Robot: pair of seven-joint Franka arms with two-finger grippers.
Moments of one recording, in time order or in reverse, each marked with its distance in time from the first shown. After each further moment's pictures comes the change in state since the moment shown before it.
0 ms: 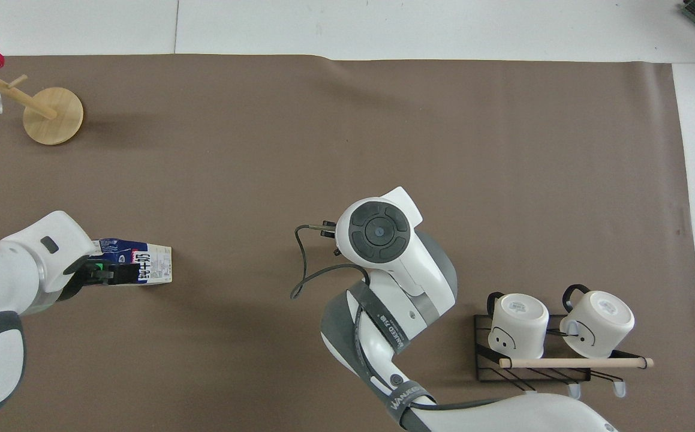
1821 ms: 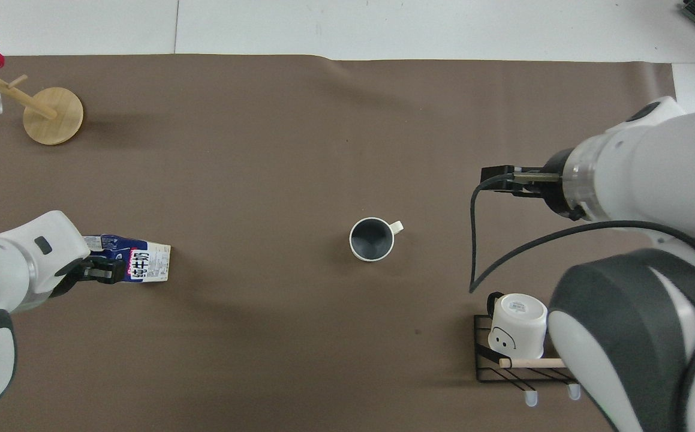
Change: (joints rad) left arm 0.001 -0.001 0.009 0.063 0.000 -0.021 0.104; right arm -0.369 -0.415 -0.030 0.178 0.000 -0.508 -0.512
